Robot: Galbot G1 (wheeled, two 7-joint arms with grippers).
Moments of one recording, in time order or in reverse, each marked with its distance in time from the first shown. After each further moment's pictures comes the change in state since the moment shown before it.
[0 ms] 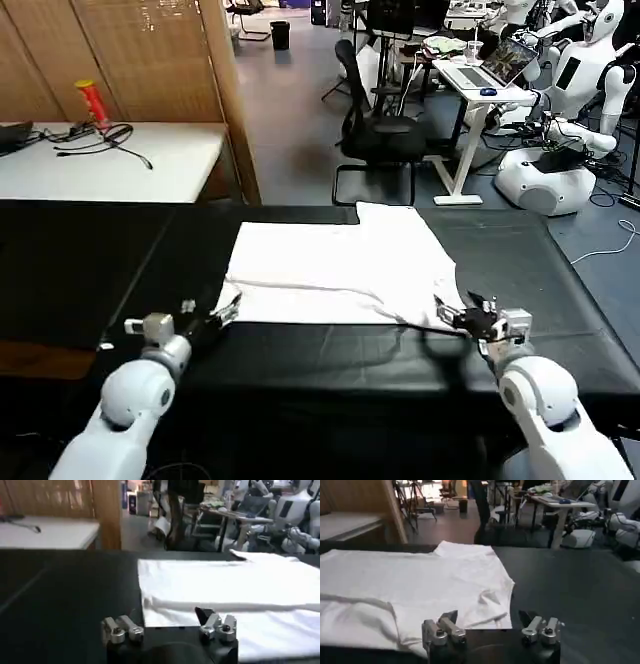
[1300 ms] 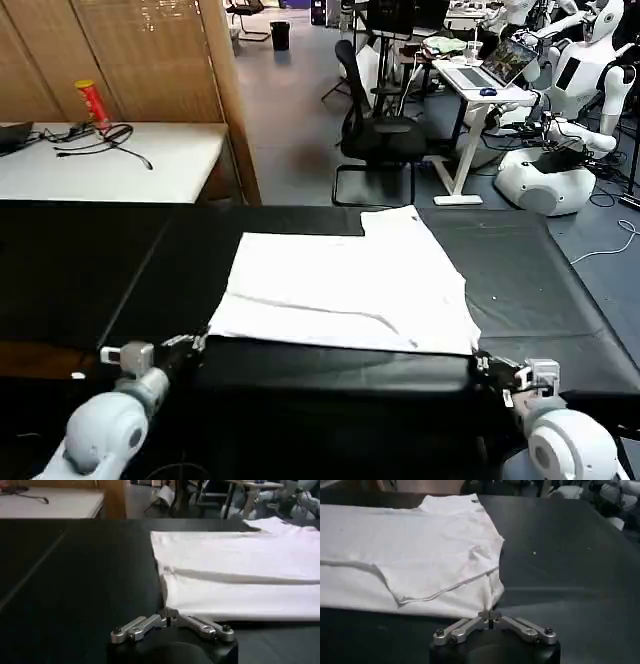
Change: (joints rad) left arm 0.285 0.125 -0.075 -0.247 0.016 0.088 -0.083; right arm -0.326 0.002 0.102 0.300 0.039 -0.184 0.149
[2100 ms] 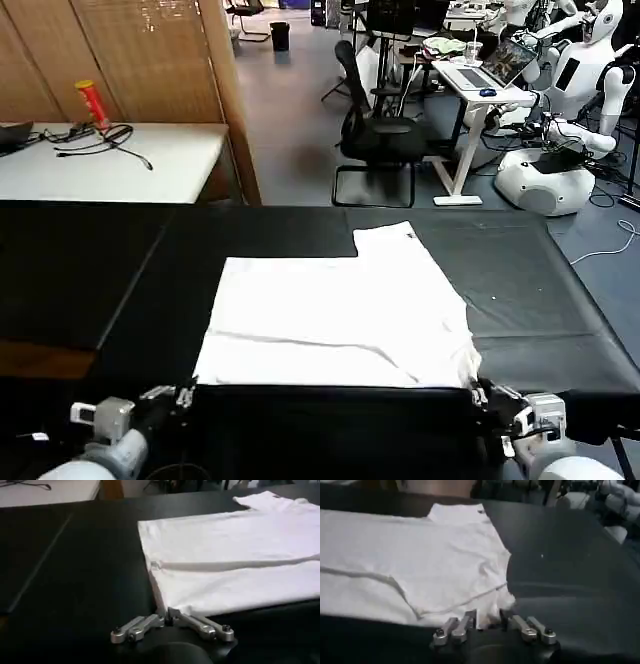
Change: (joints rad) left arm 0.222 -0.008 -0.108 -0.219 -0.032 0.126 -0.117; right arm -0.032 -0.004 0.053 0.142 -0.012 -0.001 -0.022
